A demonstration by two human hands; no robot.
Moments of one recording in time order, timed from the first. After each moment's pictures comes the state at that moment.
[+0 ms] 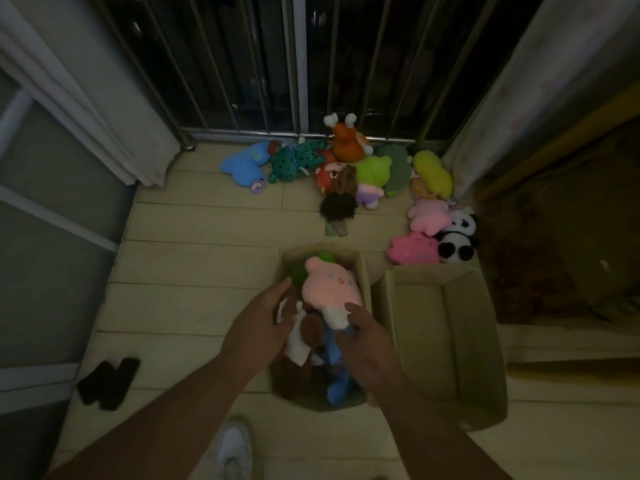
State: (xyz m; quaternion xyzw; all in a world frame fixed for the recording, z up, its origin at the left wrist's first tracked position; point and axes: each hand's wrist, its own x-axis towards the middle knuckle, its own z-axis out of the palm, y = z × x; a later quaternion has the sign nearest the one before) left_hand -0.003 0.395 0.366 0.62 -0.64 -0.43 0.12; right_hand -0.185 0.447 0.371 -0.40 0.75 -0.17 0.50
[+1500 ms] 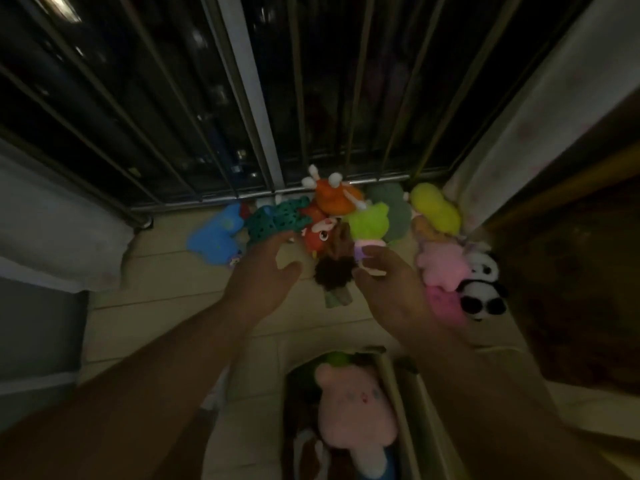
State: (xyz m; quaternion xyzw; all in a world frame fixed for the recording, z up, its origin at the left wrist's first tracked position) left_hand -0.079 0.012 0.342 0.57 -0.71 -0.40 0.14; right_hand -0.256 0.101 0.354 -0.36 0.77 -0.35 0.40
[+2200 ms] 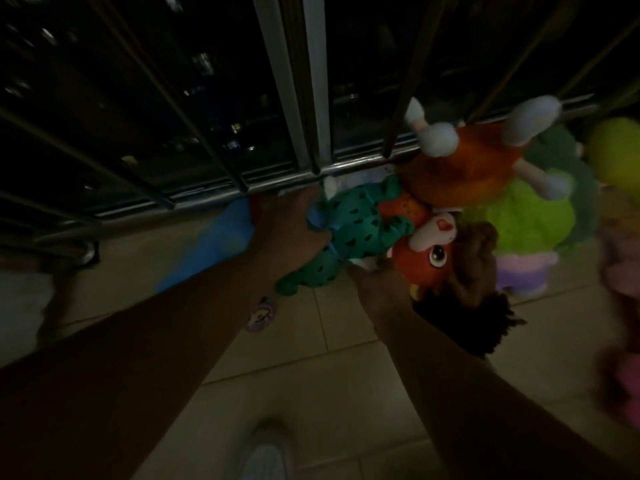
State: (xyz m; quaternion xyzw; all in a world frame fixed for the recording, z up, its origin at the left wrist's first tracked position) left_hand -0.050 -0.296 -0.025 0.51 -0.76 -0.41 0.01; right_hand -0.153 -0.175 -0.074 -0.10 0.79 -0.37 0.48
